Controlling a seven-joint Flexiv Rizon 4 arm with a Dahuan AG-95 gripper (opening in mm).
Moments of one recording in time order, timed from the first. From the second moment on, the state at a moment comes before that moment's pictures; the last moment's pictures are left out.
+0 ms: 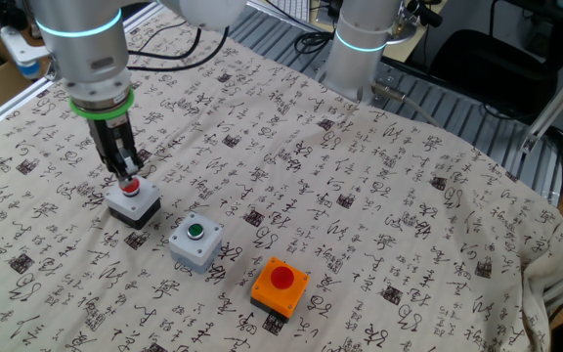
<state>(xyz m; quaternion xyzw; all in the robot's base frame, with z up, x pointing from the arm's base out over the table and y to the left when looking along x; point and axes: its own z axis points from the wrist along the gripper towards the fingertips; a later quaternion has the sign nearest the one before) 0.604 -0.196 0.093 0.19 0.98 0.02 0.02</state>
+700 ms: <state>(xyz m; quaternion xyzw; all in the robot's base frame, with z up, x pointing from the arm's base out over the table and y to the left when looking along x) 0.592 -0.200 0.108 0.19 0.98 0.03 0.02</state>
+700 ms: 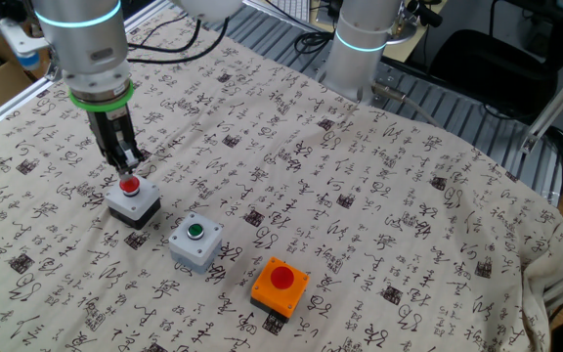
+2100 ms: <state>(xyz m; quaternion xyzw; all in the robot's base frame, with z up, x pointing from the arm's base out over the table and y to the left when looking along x) 0.585 -0.181 0.121 0.21 0.98 0.03 0.02</state>
